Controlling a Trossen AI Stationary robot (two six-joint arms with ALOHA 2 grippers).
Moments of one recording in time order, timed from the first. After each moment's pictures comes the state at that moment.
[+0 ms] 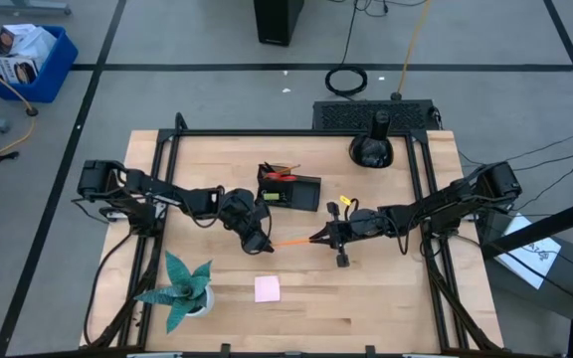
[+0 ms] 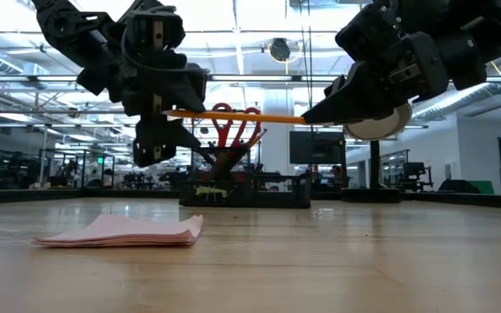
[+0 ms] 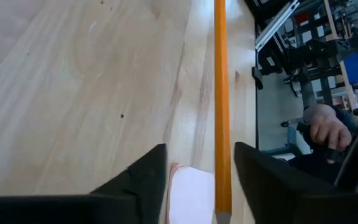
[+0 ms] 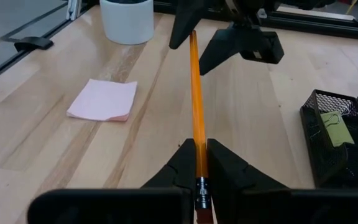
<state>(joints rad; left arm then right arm) 0.02 1.55 0.65 0.30 0.52 -0.75 0.17 1.49 0.50 0.57 0.05 -0.04</state>
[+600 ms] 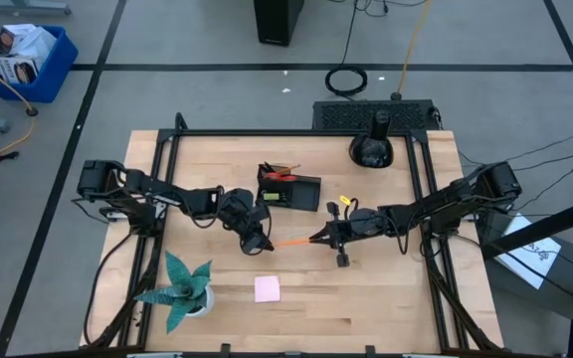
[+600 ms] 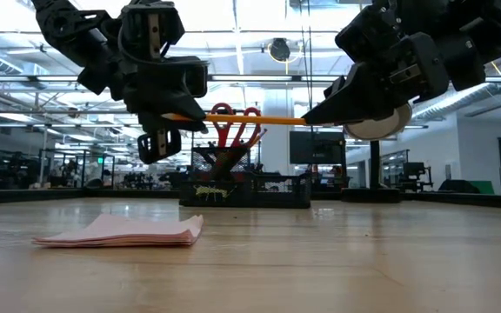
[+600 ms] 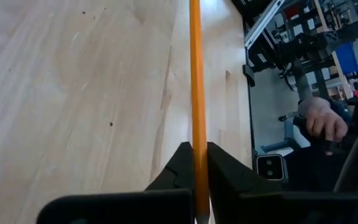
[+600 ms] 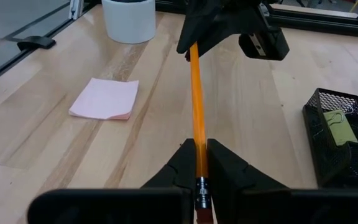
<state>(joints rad) 0.02 1.55 0.65 0.33 0.53 -0.70 0.17 1.49 0.50 0.58 0.03 -0.04</state>
